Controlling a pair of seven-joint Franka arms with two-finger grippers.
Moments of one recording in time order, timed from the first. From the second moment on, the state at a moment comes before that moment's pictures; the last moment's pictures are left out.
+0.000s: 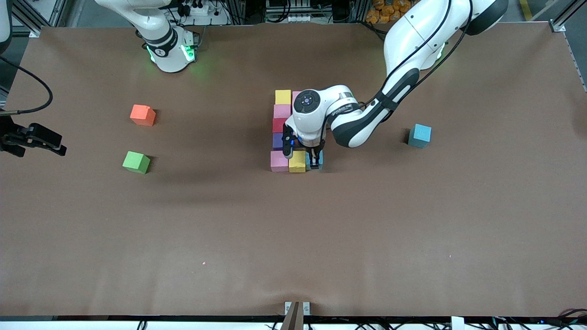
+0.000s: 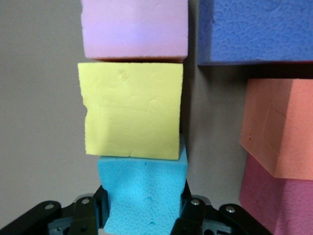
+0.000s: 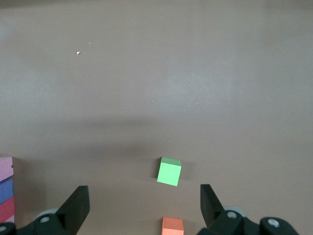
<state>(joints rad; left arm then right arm) -0.31 0.75 -0.58 -1.71 0.65 2.25 0.35 0.02 0.16 -0.08 -1.41 0.03 1.62 -0.07</state>
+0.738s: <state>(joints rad) -0.30 0.75 -0.58 -1.66 0.65 2.25 0.35 0.01 0.16 -0.08 -1.41 0.03 1.62 -0.07</state>
